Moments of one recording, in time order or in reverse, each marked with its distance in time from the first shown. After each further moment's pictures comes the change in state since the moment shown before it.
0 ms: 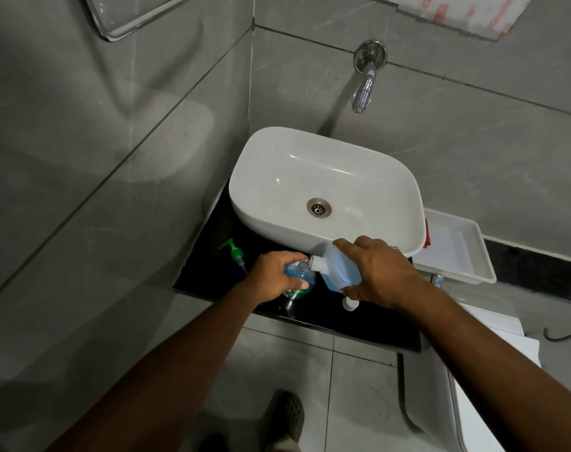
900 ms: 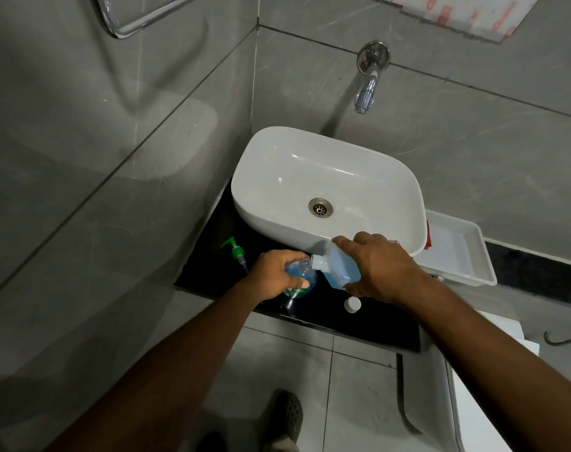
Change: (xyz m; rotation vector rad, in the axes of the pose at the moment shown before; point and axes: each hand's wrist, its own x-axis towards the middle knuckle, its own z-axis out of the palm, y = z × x) left_hand 0.003 -0.003 0.001 -0.003 -0.005 -0.045; right_hand 0.006 -0.004 -0.012 -0.097 -0.046 -0.024
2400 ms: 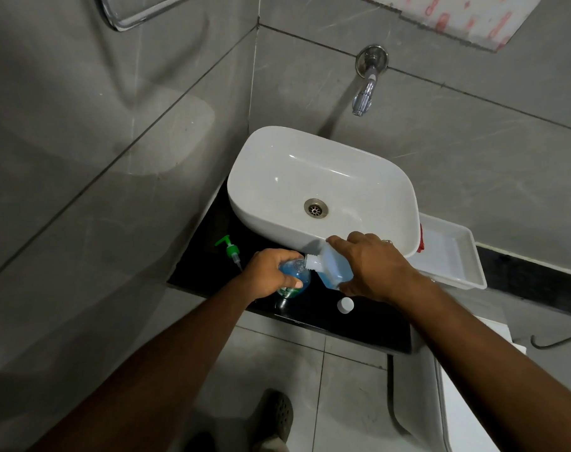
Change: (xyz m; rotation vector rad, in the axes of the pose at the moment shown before) left_hand -0.003 0.005 -0.002 -0.007 -0.009 0.007; right_hand 0.002 -0.003 -0.007 -0.011 -0.042 0.000
